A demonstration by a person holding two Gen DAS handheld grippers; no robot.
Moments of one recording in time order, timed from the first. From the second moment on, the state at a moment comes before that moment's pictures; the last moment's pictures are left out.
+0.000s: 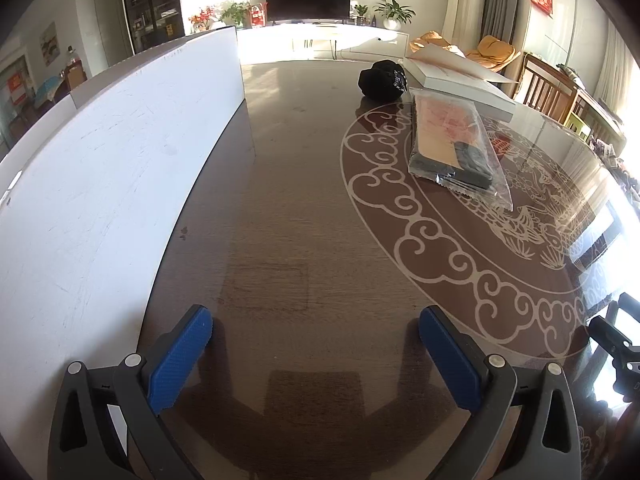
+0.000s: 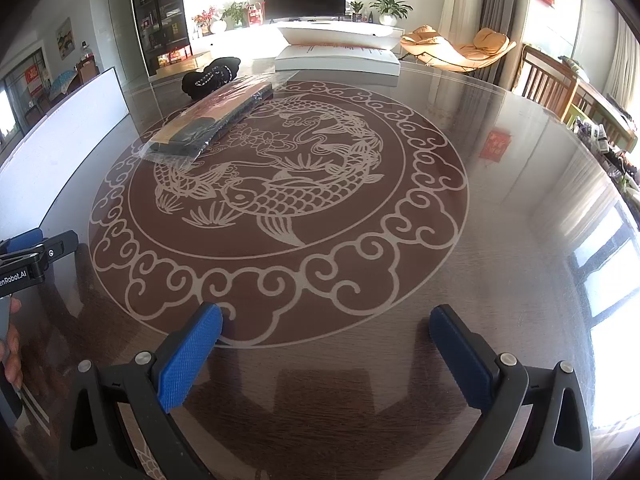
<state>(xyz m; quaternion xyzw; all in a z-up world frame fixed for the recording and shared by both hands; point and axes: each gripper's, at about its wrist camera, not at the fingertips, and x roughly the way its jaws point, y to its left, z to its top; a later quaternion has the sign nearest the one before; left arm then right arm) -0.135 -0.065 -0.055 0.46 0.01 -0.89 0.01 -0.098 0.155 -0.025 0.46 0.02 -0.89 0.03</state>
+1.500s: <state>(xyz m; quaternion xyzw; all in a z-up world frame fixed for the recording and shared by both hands) -0.175 -0.048 -0.056 0.46 -0.01 -0.89 -0.02 -0.145 0.134 -0.026 0.45 0.03 -0.89 0.04</state>
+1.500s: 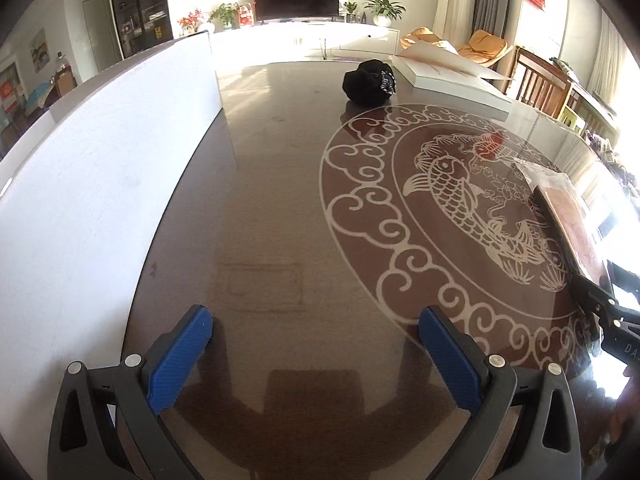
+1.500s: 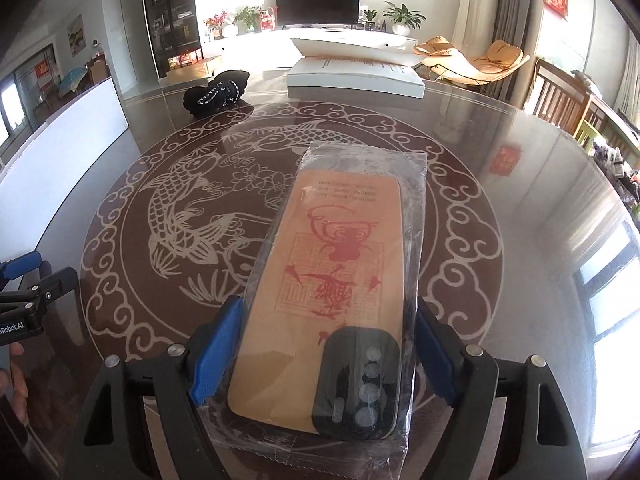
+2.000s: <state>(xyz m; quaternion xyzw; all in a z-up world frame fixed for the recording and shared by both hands) -0.386 -0.004 -0.055 0.46 -0.03 -0.89 -0.05 -0.146 0.135 -0.026 0.45 0.03 -0.89 0.04</state>
